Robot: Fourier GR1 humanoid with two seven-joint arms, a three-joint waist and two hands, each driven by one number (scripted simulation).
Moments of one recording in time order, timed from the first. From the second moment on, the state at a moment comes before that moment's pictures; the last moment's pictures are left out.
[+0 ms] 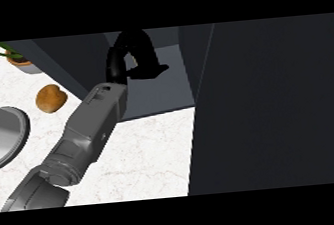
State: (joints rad) left arm -1.13 0.06 -0.16 -0.11 0.40 0.46 -0.55; right arm 0.20 -0.59 0.71 -2.49 0.01 -0.57 0.07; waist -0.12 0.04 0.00
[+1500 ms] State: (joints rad) left arm -1.21 0.01 -0.05 -0.18 0.48 0.14 -0.62; right arm 0.28 -0.64 0.66 -2.51 -0.01 -0.56 0.02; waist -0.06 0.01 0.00
